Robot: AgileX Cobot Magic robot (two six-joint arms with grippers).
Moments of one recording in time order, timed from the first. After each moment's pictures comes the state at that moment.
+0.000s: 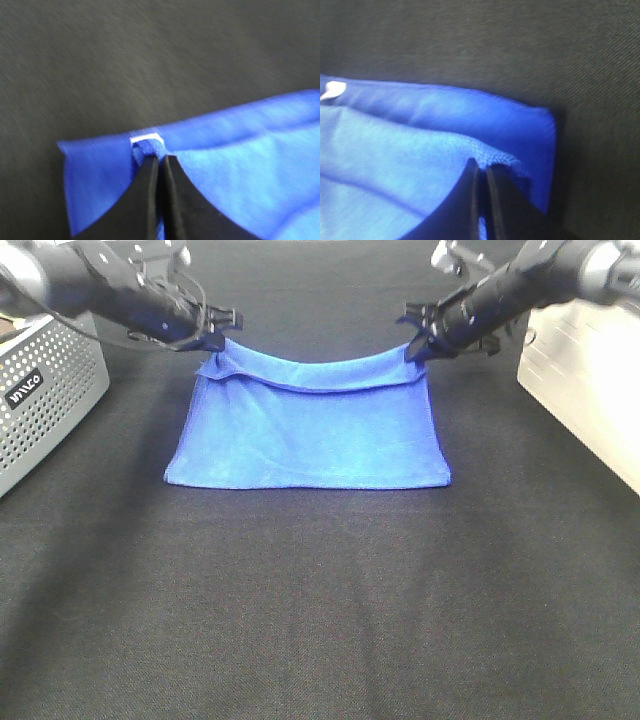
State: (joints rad) left arm -0.17 2.57 -2.15 -0.61 0.42 0.39; right arm 0.10 2.59 -2.23 0.63 0.69 -0.38
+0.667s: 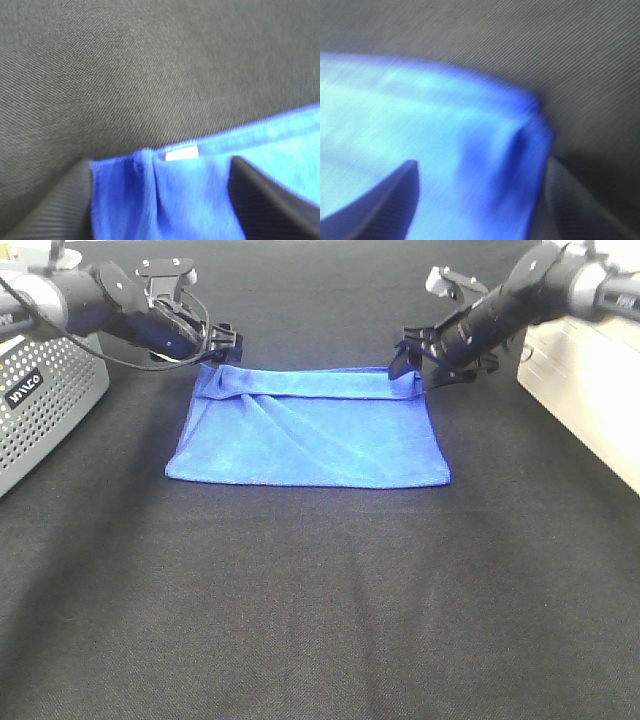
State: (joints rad) left arm -0.17 2.63 -2.21 -0.50 0.43 0.39; right arm 0.10 2.60 -2.24 0.57 0.78 -0.38
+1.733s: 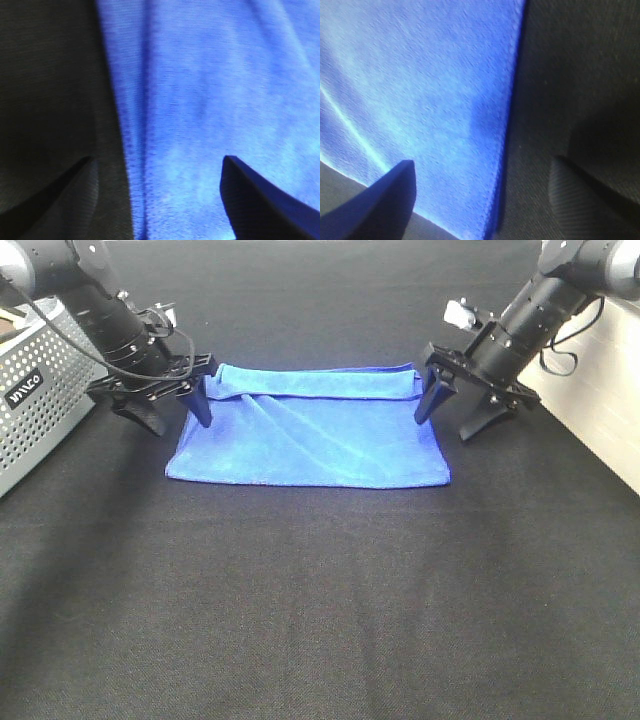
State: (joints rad) left arm -0.14 2.55 -2.21 -0.34 1.15 -0.03; right arm 0.06 2.49 -2.10 0.46 1.21 -0.19
